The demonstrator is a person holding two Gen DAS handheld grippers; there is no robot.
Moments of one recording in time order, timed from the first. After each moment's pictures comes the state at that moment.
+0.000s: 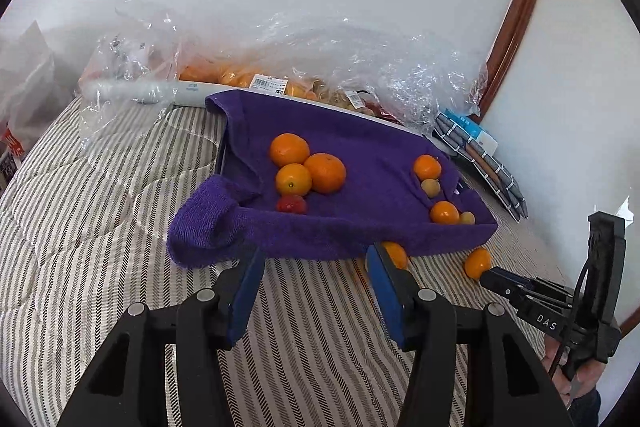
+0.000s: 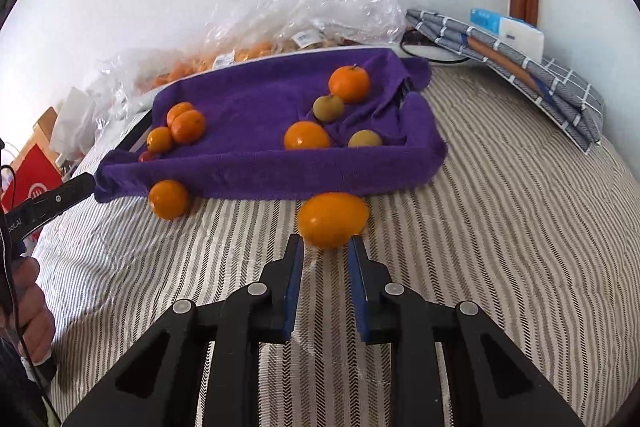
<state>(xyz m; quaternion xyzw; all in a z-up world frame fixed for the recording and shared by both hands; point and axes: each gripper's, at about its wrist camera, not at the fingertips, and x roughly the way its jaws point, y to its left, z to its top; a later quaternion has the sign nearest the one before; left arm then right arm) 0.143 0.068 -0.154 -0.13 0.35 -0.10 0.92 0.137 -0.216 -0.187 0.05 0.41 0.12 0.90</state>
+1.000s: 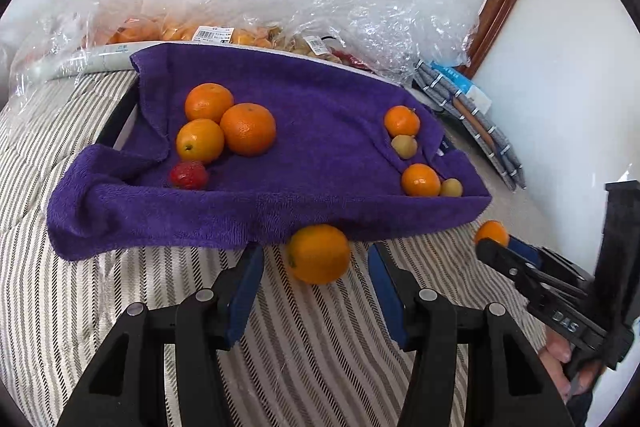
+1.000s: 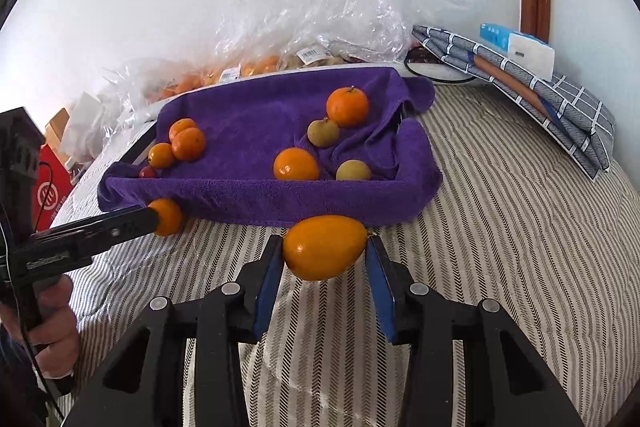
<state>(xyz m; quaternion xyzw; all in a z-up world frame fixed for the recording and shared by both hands) 0.182 0.002 -0.176 -0.11 0.42 -0.13 0.89 0.148 -0.237 -0.184 0.05 0.38 0.15 0.91</state>
